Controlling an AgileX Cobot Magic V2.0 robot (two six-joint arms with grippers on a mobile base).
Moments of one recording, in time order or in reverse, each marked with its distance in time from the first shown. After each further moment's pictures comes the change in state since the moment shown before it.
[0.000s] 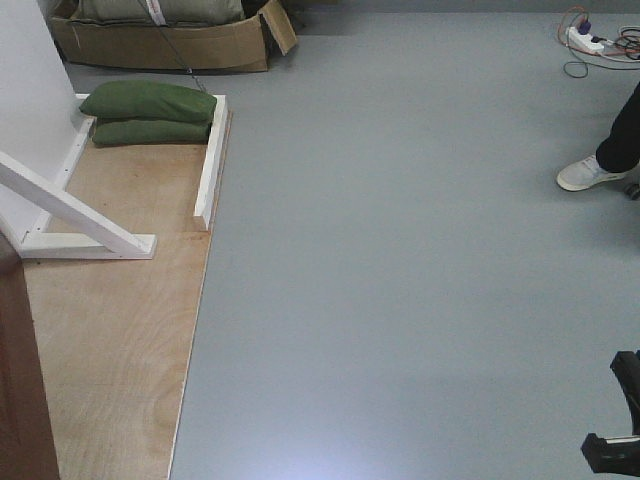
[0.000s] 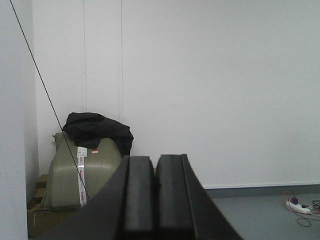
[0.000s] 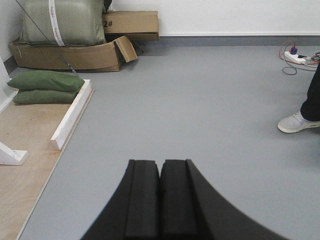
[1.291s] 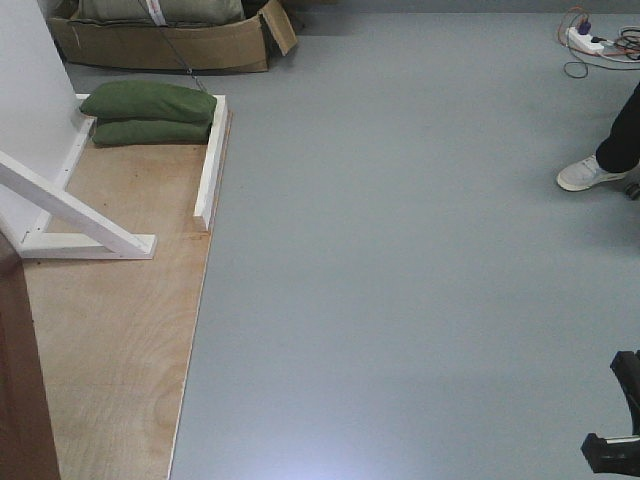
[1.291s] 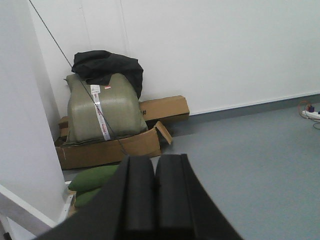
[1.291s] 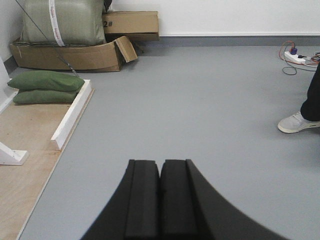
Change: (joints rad) left arm 0.000 -0.312 0.356 0.000 0.190 0.146; right arm 0.000 0.000 0.000 0.000 0.000 0.000
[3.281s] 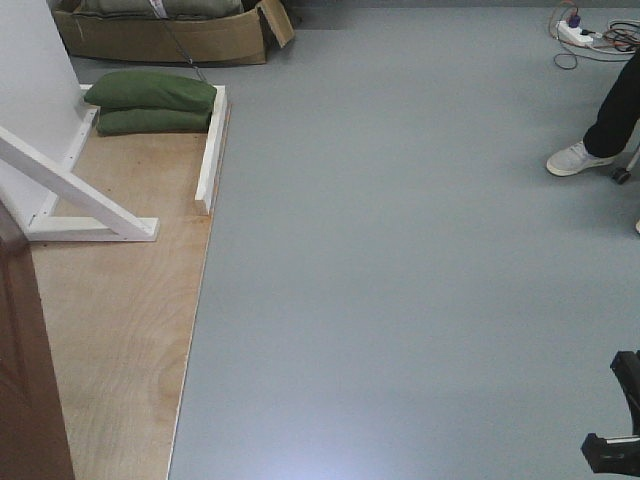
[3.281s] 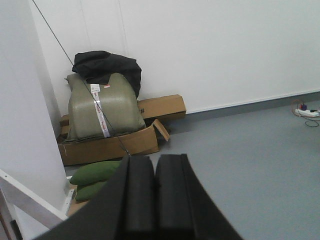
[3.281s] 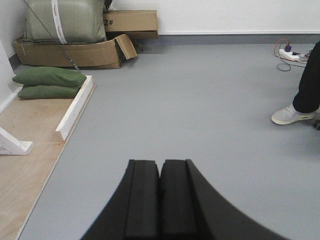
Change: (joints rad) left arm 0.000 0.000 0.000 0.000 0.005 0.000; right arm 0.000 0.000 0.000 0.000 0.000 0.000
